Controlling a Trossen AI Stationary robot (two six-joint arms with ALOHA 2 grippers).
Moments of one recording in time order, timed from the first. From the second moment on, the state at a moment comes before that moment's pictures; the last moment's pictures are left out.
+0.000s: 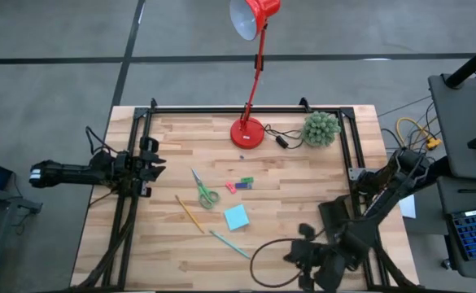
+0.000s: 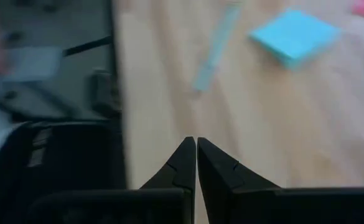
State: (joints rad) left arm 0.00 0.26 0.01 0.78 0.08 0.06; right arm 0.86 1.66 1.22 -0.48 0.48 0.92
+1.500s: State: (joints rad) left arm 0.00 0.28 0.01 0.78 0.12 0.06; right arm 0.51 1.92 1.10 0.02 0.56 -0.19
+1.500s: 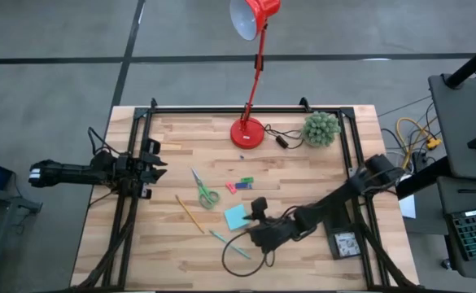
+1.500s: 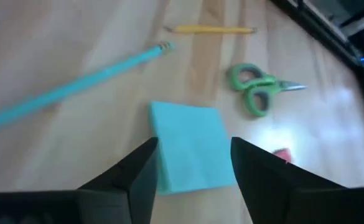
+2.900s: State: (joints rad) left arm 0.00 0.28 0.01 0.78 0.12 0.07; right arm 0.48 2.04 1.23 -0.25 0.54 -0.29
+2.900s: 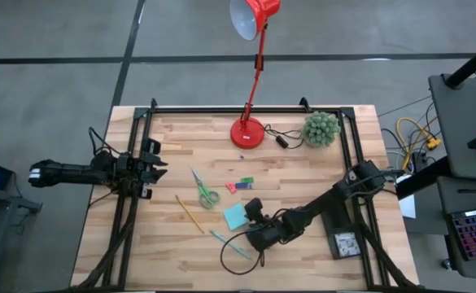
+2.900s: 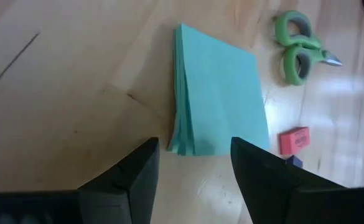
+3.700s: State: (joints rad) left arm 0.00 0.28 0.01 0.78 0.12 0.07; right arm 0.42 2.04 1.23 -0.23 0.46 -0.27
